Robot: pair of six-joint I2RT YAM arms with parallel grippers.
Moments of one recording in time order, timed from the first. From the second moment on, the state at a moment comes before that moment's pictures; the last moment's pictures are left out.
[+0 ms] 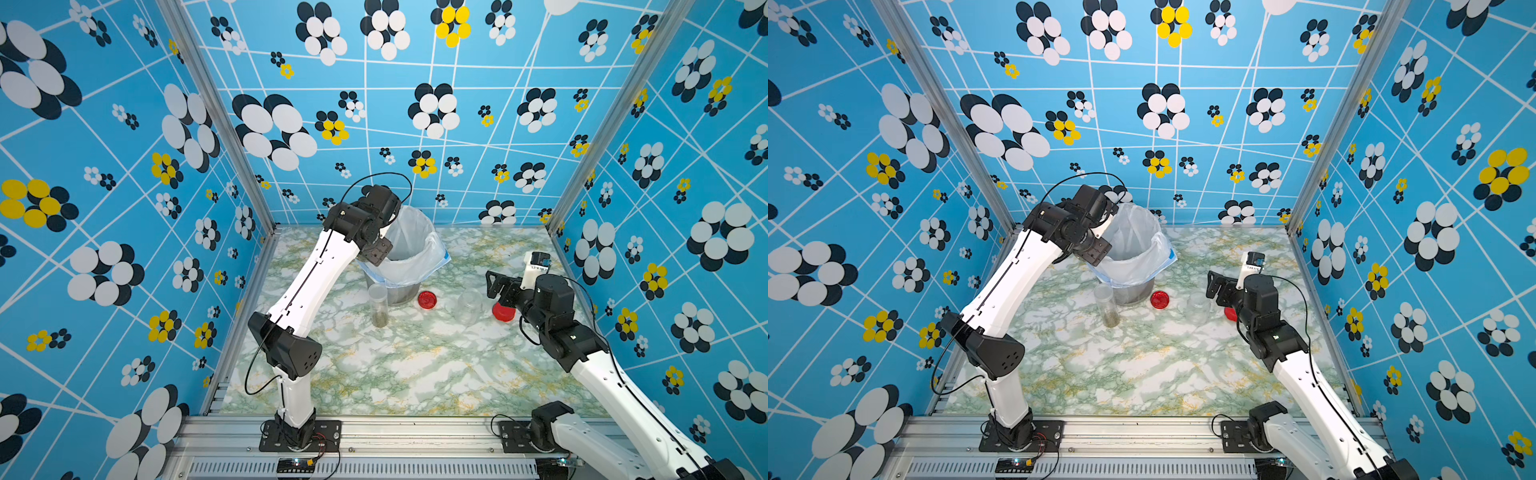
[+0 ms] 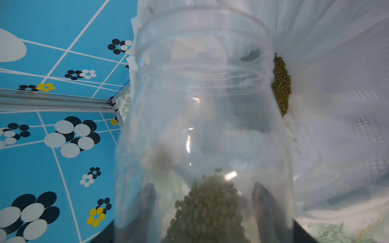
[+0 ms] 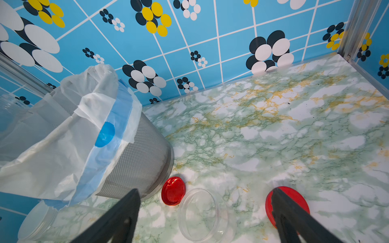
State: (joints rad) left arm -0.55 1.88 2.25 -1.42 -0.36 0.18; right arm 0.31 0.90 0.74 -0.21 0.12 0.40
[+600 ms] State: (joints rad) left arm -0.64 1.95 2.33 -1.47 -0.59 0.31; right arm 0.31 0.89 0.74 -0.22 0.12 0.40
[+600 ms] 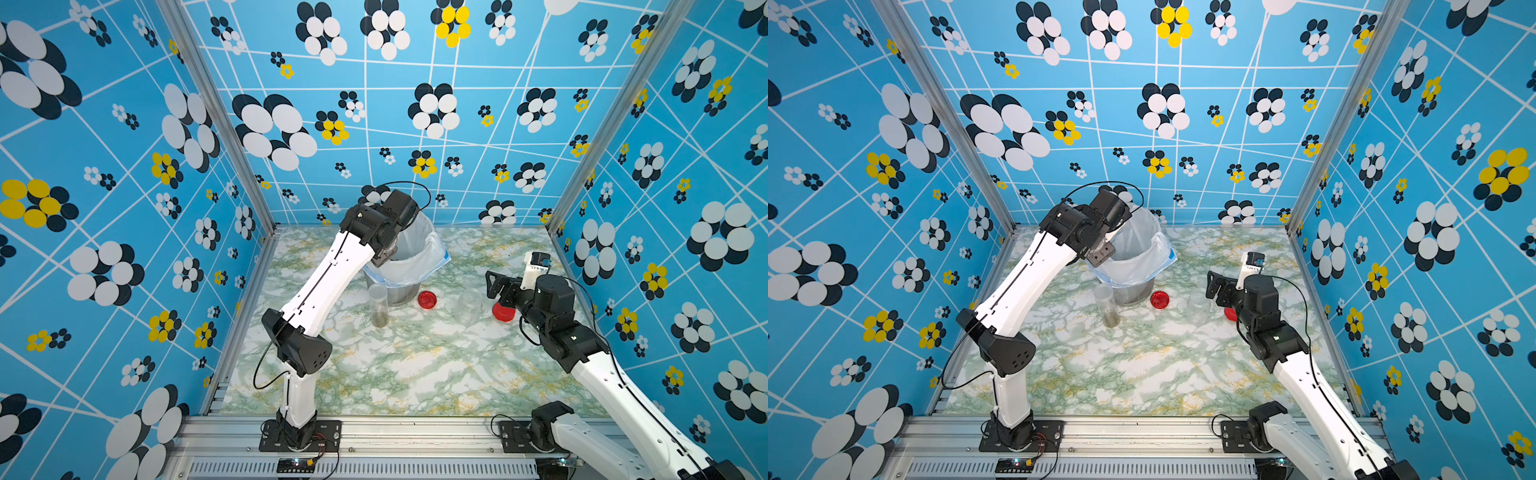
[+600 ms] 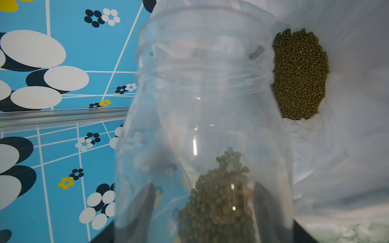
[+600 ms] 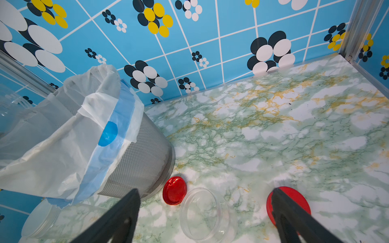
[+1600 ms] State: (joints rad) left arm -0.73 1.99 2.23 -1.38 -0.94 0.54; right arm 0.31 0.86 0.74 -0.26 0.12 0.40
